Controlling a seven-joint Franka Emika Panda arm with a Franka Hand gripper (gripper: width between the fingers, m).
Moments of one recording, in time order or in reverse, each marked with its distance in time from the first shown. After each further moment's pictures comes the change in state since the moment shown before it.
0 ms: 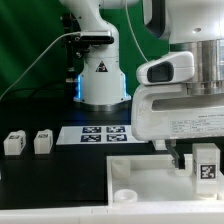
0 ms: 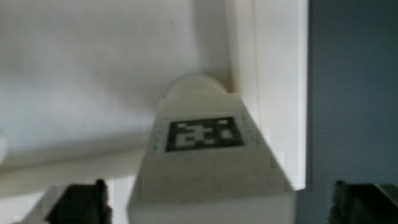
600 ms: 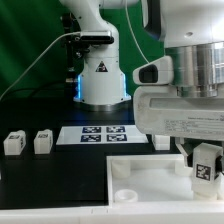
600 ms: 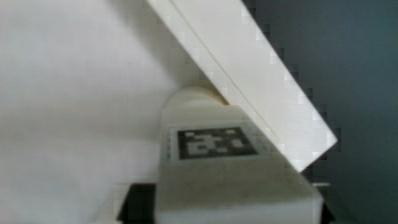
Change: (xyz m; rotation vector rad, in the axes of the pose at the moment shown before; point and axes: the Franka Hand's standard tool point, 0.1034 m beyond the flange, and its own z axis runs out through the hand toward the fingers) arm 0.000 0.004 0.002 0.027 -0.024 0.617
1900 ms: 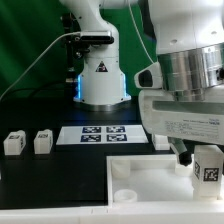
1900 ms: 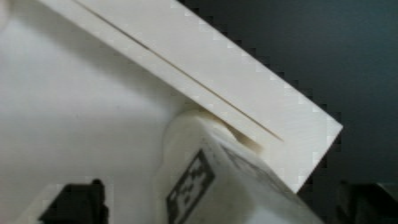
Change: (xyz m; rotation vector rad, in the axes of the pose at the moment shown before) arm -0.005 0.004 0.004 0.046 -0.033 0.108
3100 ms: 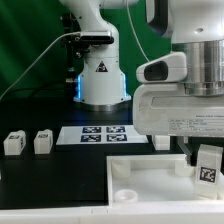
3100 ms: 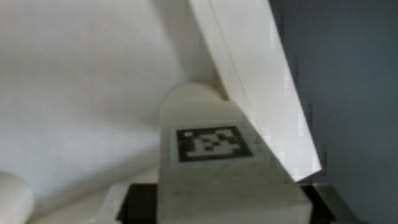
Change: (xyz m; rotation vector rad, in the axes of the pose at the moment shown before) arm 0.001 -0.009 -0.007 -0.089 0.040 -0.395
